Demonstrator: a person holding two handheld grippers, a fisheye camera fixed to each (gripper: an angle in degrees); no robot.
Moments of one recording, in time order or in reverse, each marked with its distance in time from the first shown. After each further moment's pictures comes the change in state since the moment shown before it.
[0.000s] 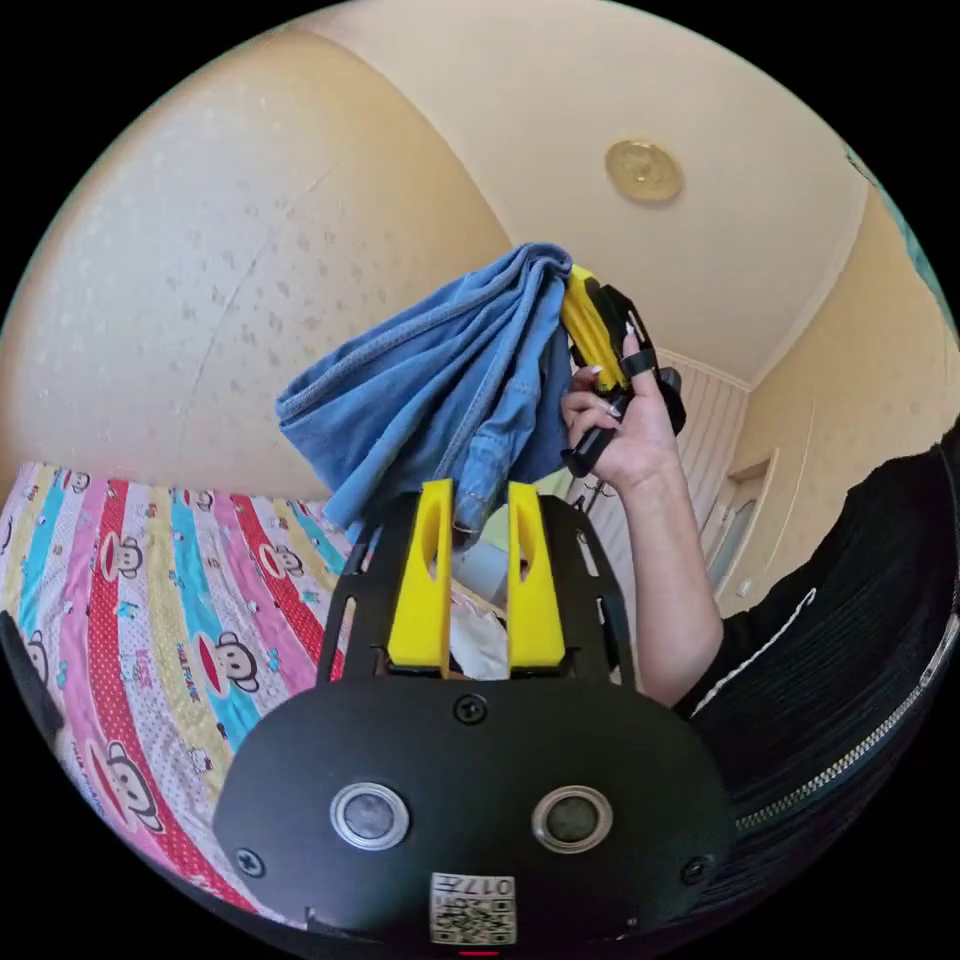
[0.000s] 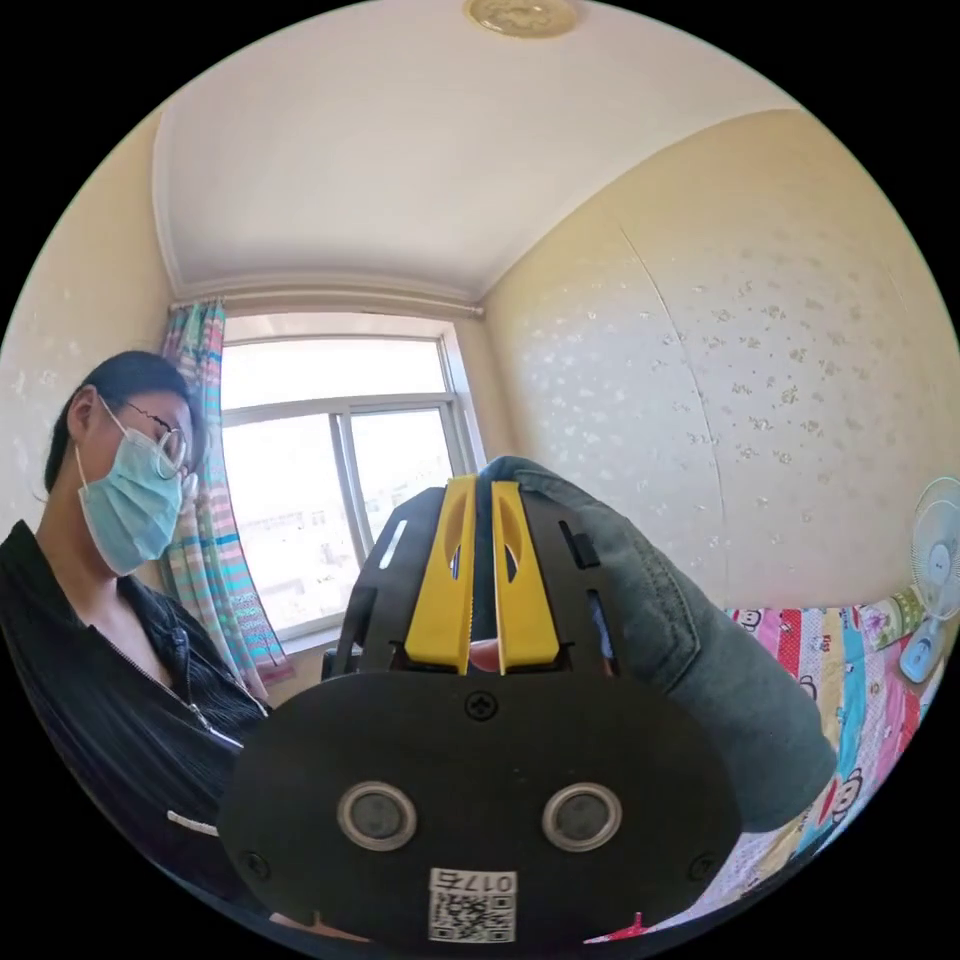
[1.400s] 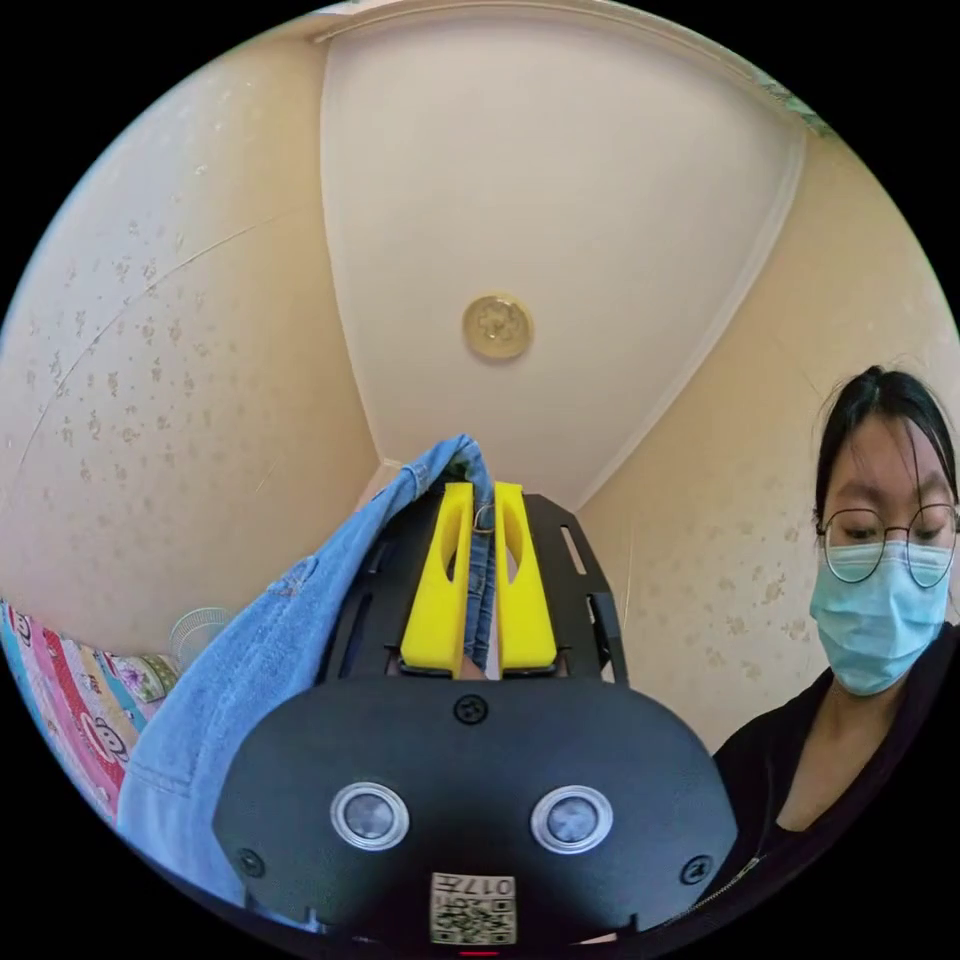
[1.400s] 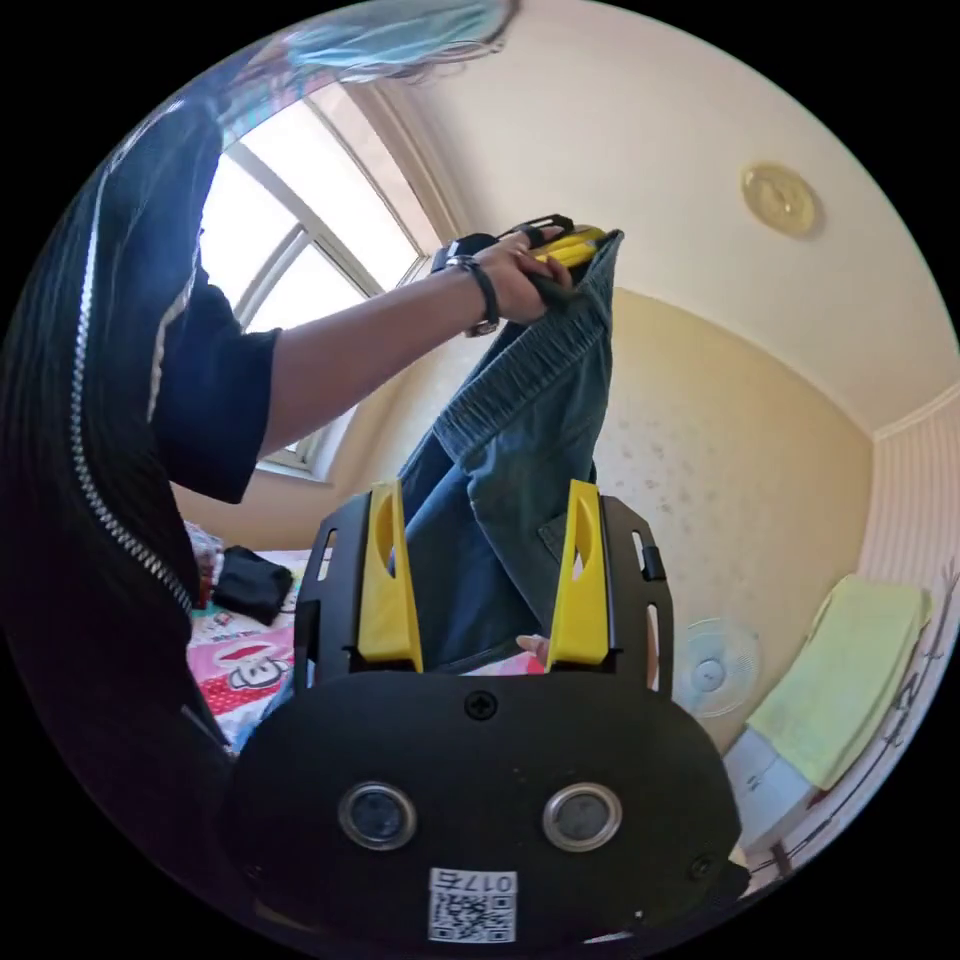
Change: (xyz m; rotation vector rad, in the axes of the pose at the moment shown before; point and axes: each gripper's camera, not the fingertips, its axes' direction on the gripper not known) left arm -0.047 -0.146 0.057 0.456 0.601 0.060; right arm -0.052 0.326 0.009 -0.024 0.664 -0.641
